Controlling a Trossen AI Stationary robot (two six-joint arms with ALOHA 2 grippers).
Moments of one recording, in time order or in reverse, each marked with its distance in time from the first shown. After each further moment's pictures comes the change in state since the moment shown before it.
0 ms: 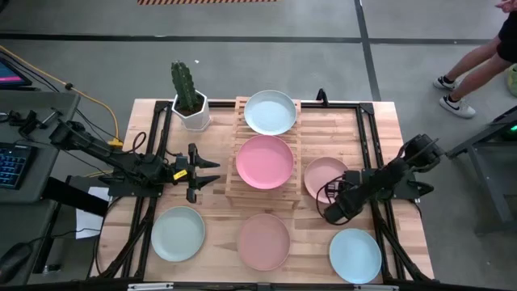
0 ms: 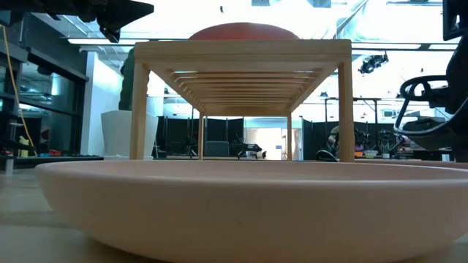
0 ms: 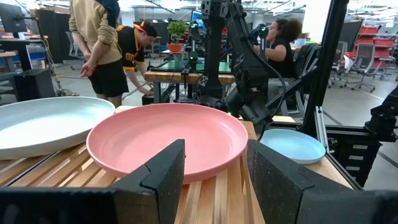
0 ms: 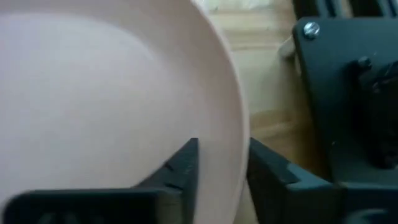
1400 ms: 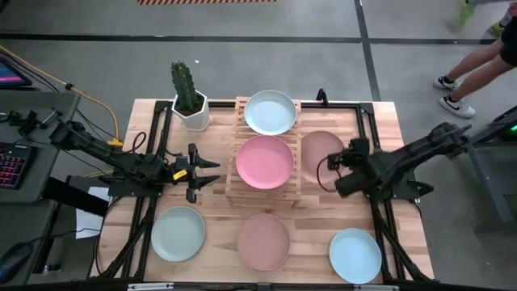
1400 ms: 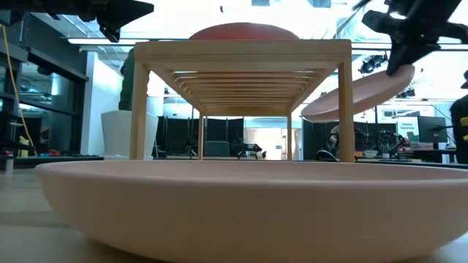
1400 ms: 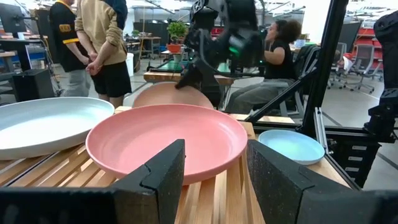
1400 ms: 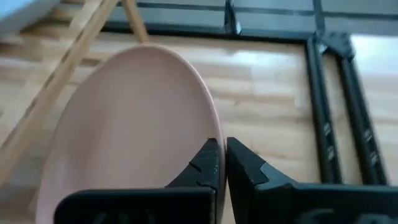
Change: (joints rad) left arm -0.001 0.000 0.000 0.004 0.000 -0.001; right arm -0.173 -0.418 0.337 -0.463 0.523 -0.363
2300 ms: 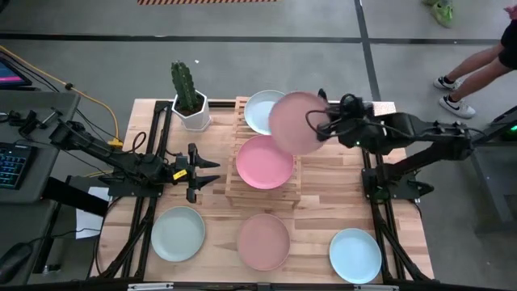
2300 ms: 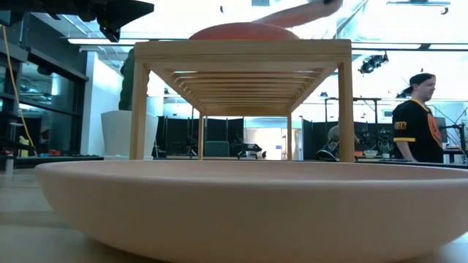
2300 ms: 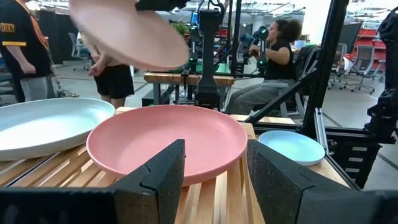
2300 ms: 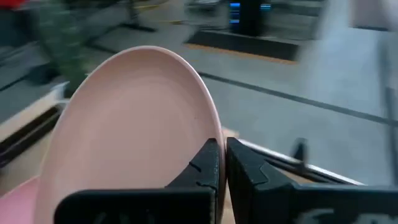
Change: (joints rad) left arm 0.001 0.000 0.000 0.002 0.000 0.001; right arm -0.284 0.003 0.478 0.487 0.137 -1.115
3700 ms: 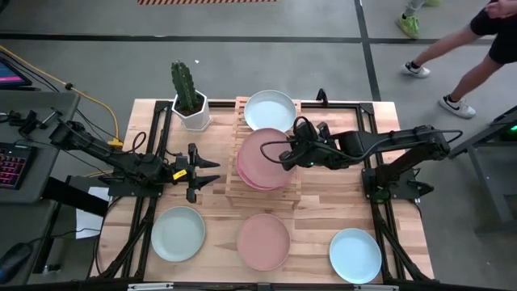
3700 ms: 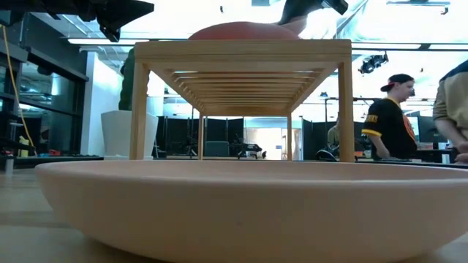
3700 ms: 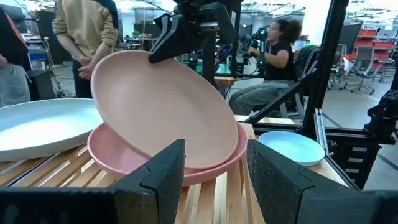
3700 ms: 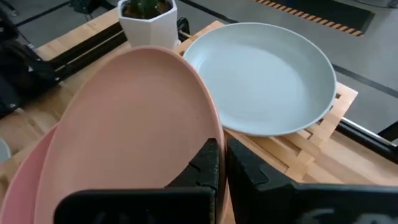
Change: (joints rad) left arm 0.000 0.000 0.000 0.002 0.000 0.000; right arm 0.050 0.278 -0.003 0.211 -0.231 -0.059
